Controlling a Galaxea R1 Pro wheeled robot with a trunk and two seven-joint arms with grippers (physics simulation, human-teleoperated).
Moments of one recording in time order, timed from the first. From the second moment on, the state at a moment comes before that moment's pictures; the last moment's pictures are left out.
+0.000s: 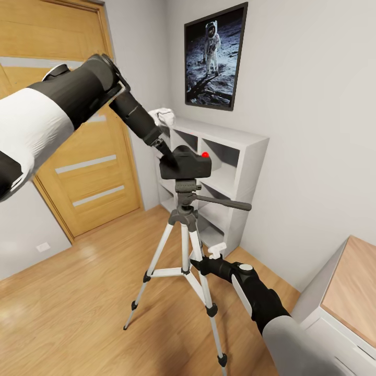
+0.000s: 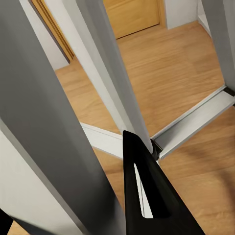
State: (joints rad) left arm -2.00 0.05 -1.04 -0.41 0.08 0.82 -1.56; right arm -0.67 0.10 0.12 -0.78 0.01 0.26 0.49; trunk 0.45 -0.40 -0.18
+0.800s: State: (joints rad) left arm -1.97 0.41 -0.81 -0.30 0.24 0.85 -1.29; right arm -0.67 0.10 0.12 -0.78 0.01 0.26 0.49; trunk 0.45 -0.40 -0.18
